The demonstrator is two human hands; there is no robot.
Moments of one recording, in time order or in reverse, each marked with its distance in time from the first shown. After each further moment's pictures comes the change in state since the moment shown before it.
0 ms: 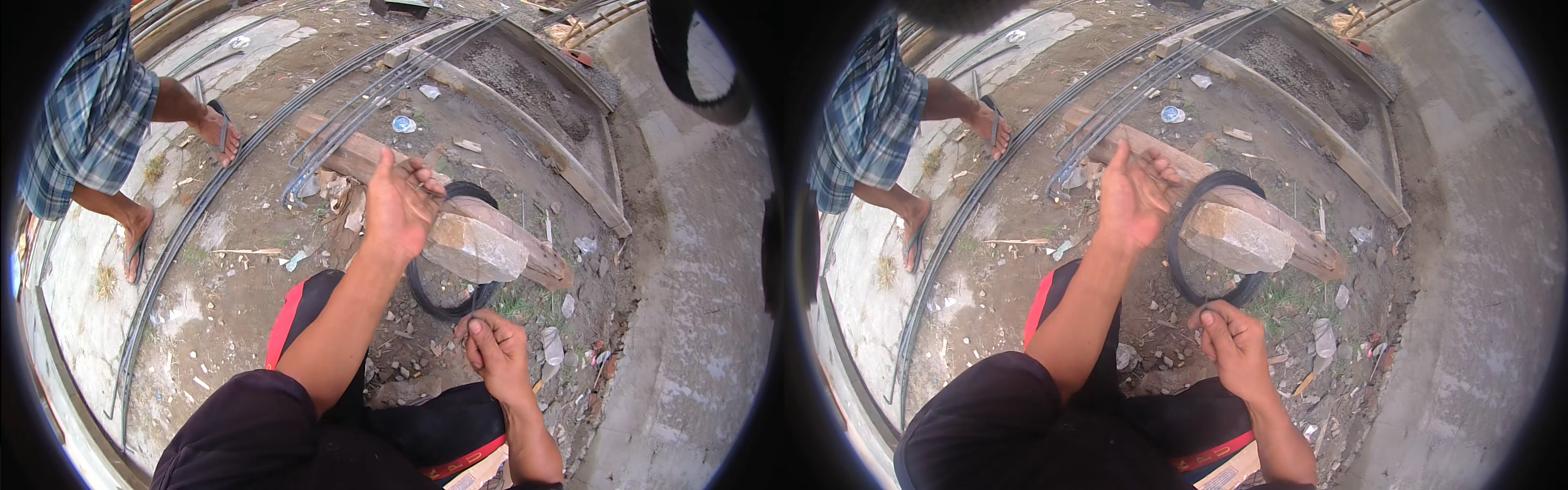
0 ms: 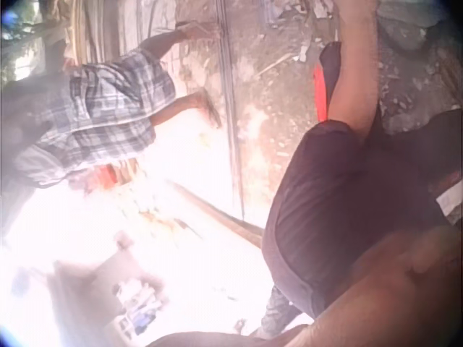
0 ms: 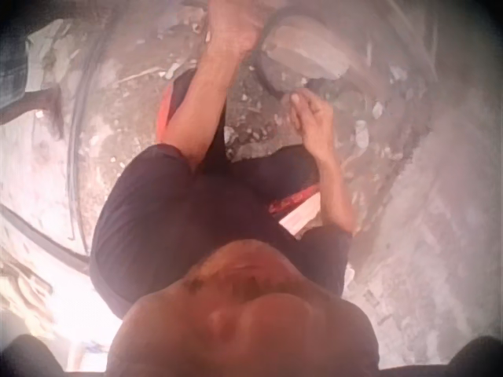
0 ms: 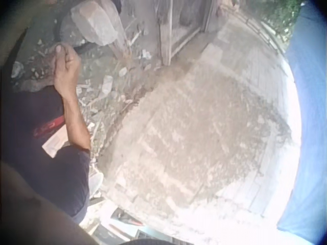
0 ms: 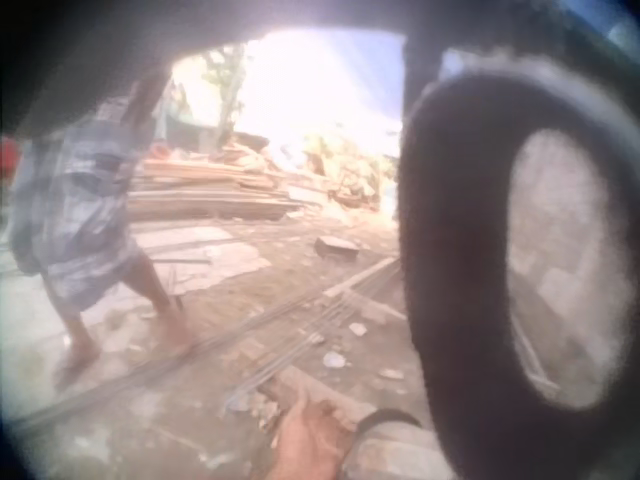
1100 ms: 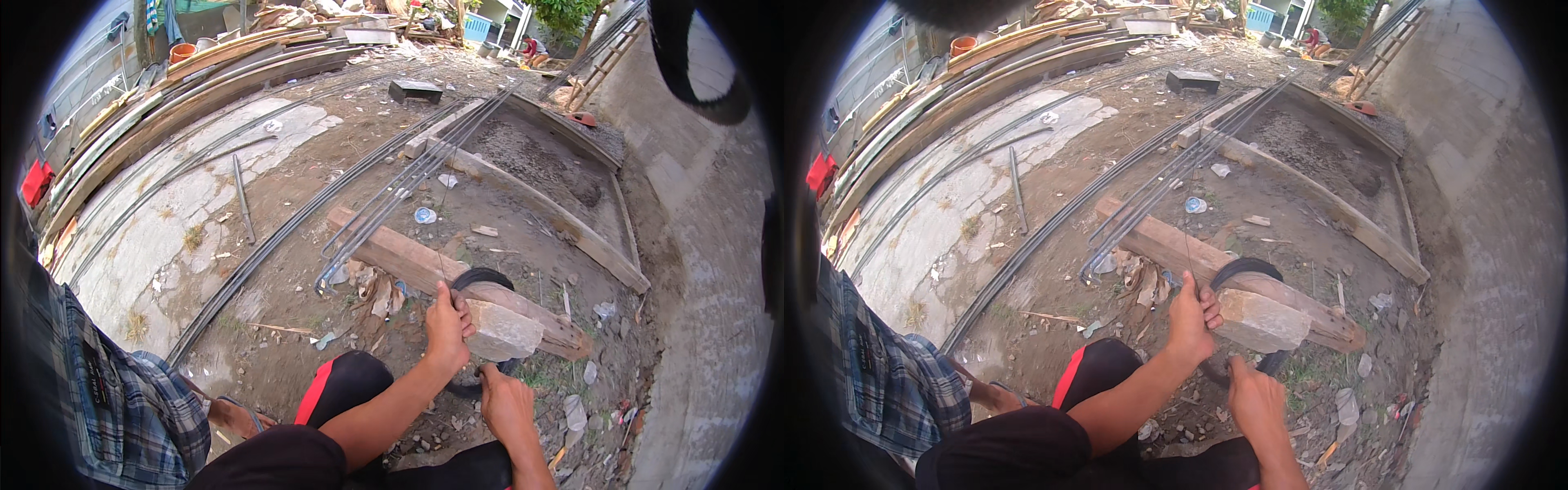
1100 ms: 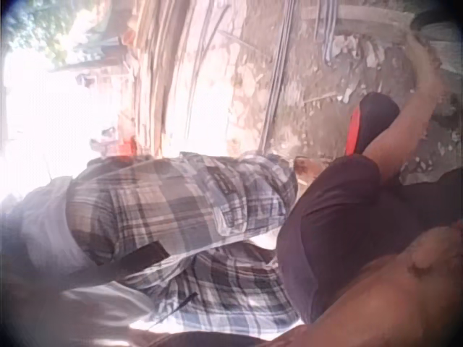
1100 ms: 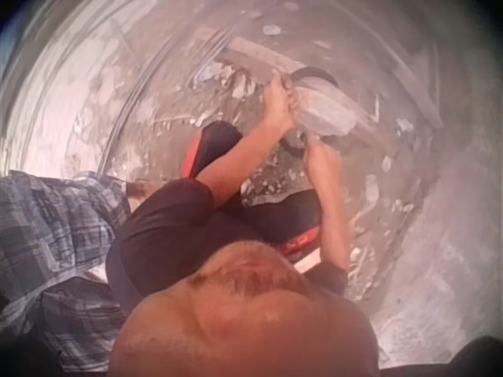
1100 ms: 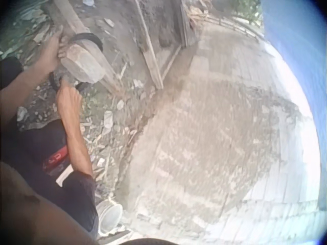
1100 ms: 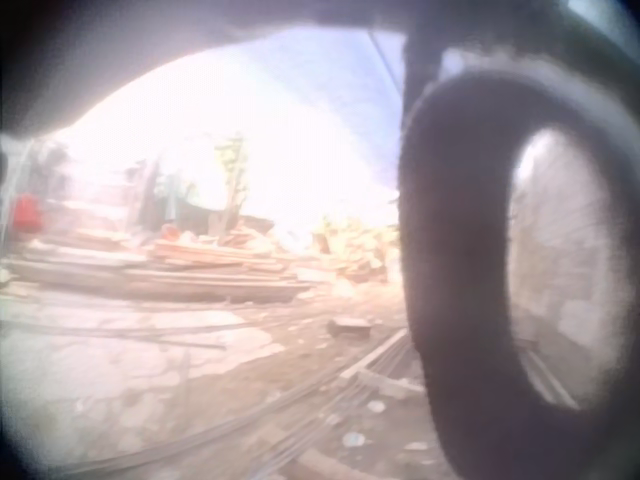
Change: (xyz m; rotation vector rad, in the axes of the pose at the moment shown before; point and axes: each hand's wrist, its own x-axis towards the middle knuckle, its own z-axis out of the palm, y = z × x) left_hand -0.018 -0.057 -0.014 0.258 0.137 -0.020; right_hand 0.027 0.005 -0.008 -1.068 0.200 -0.166
